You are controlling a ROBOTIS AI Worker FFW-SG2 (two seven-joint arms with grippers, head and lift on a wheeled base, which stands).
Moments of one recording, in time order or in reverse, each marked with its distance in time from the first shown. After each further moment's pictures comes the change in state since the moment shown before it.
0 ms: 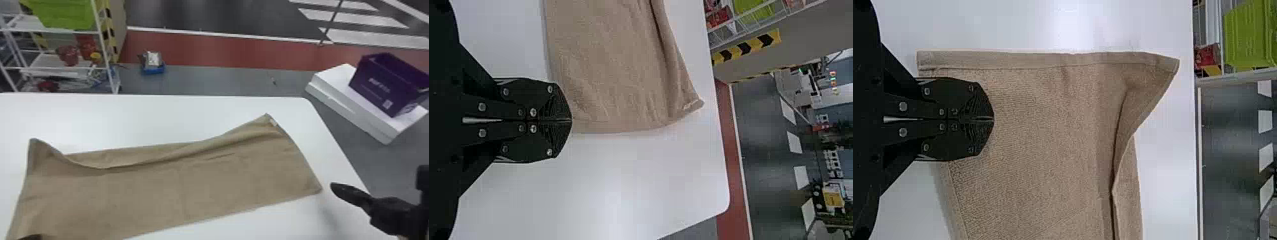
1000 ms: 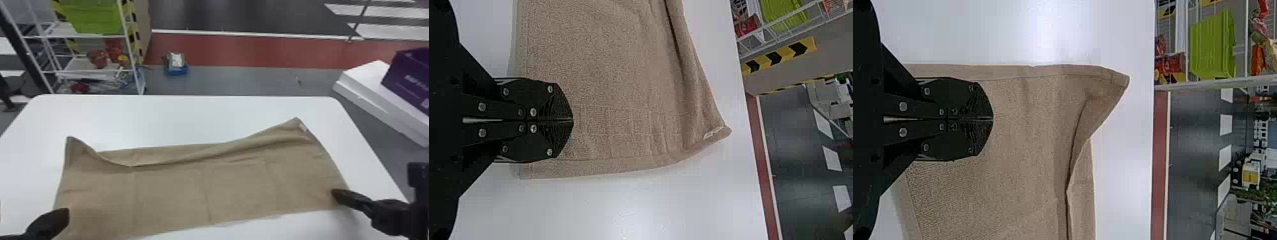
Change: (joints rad) left arm -0.023 0.000 0.069 -0.048 0.094 -0.019 -0.007; right arm -0.070 0.006 0.152 0.075 0.115 0.079 -0.011
